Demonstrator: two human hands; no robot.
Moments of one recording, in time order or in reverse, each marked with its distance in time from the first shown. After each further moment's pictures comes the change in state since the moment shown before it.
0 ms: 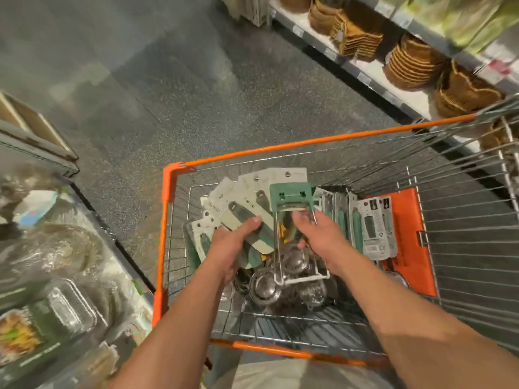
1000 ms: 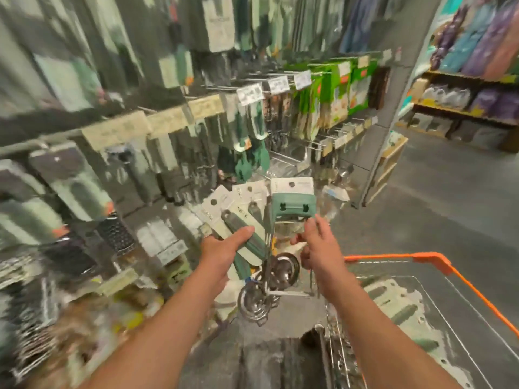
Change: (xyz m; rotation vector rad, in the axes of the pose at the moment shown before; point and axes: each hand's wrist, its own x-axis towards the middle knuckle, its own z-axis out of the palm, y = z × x) left_hand -0.435 -0.244 -0.002 -1.080 1.324 0.508; right_hand -0.318 0.050 0.139 -0.496 -1.213 -0.595
